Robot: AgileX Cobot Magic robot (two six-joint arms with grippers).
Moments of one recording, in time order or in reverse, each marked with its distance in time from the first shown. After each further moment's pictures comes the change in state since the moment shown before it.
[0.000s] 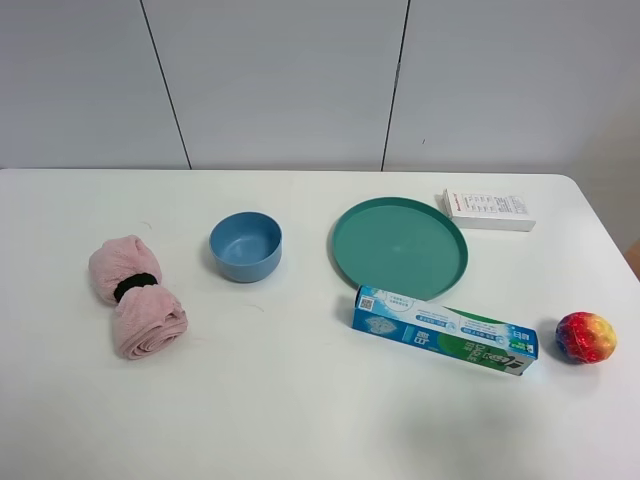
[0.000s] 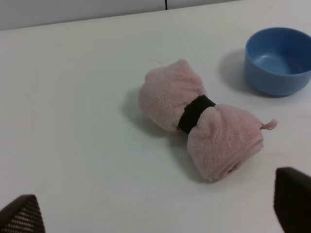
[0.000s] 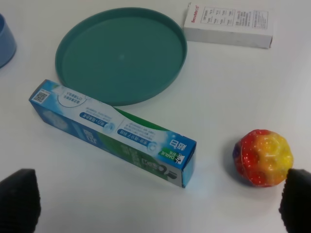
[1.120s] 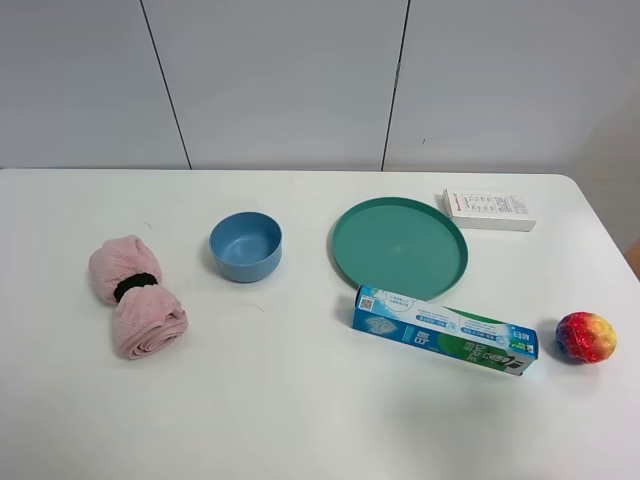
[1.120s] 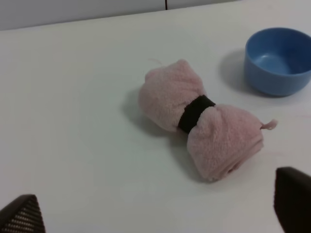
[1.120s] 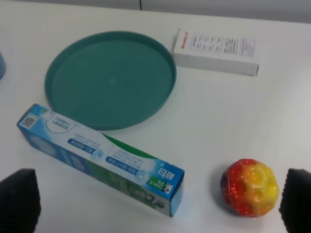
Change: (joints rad) left arm 0.000 0.000 0.000 0.000 0.000 0.000; right arm 0.000 0.056 -0.005 -0.046 -0.101 -0.001
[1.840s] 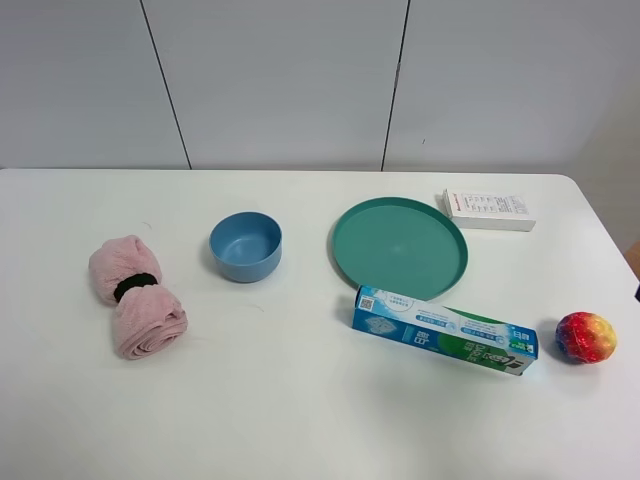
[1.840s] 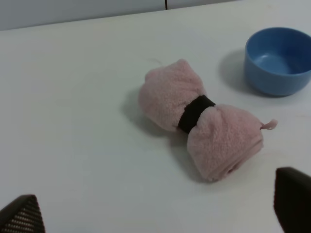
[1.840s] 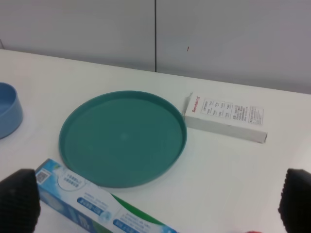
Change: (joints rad) left arm 0.000 0.000 0.000 0.000 0.000 0.000; right arm 0.000 0.073 -0.007 0.013 -0.203 -0.058
